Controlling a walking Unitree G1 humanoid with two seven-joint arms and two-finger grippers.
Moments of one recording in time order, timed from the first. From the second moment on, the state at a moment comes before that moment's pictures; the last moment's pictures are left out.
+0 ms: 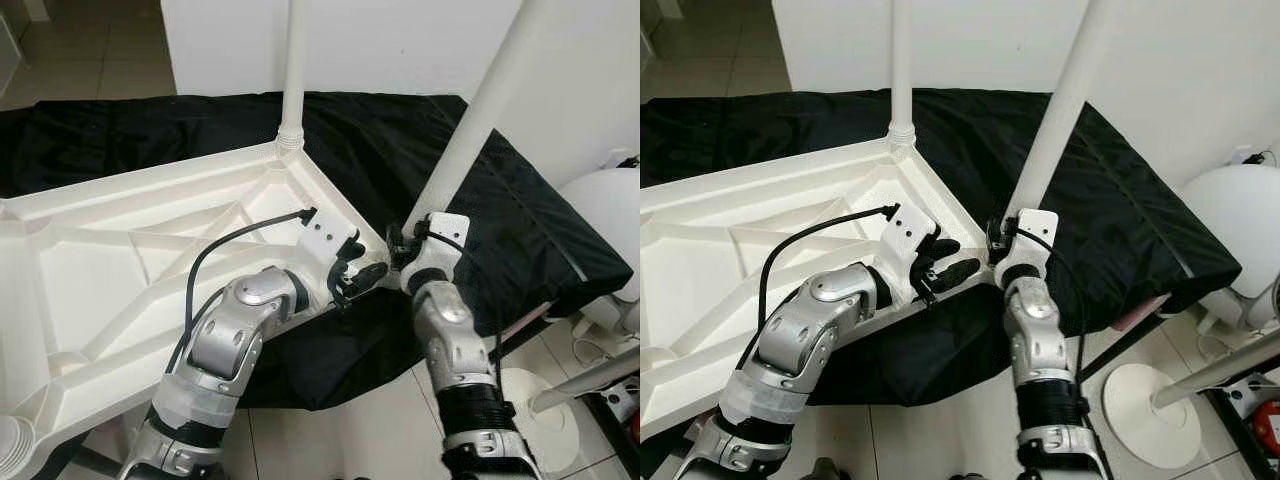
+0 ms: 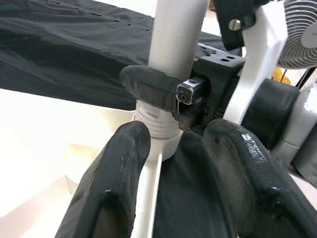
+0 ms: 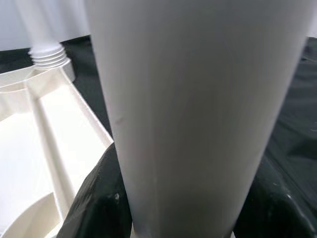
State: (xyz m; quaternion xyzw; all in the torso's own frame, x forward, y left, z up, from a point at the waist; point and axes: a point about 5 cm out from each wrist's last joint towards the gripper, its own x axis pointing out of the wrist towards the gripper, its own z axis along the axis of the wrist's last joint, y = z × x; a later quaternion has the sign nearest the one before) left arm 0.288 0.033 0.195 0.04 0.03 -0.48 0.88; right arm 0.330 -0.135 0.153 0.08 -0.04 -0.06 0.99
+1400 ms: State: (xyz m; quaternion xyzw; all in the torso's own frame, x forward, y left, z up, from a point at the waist) left arm 0.291 0.035 0.195 0.04 0.03 -0.47 0.88; right arm 0.329 -0.175 0.161 0.01 -0.05 0.14 0.99
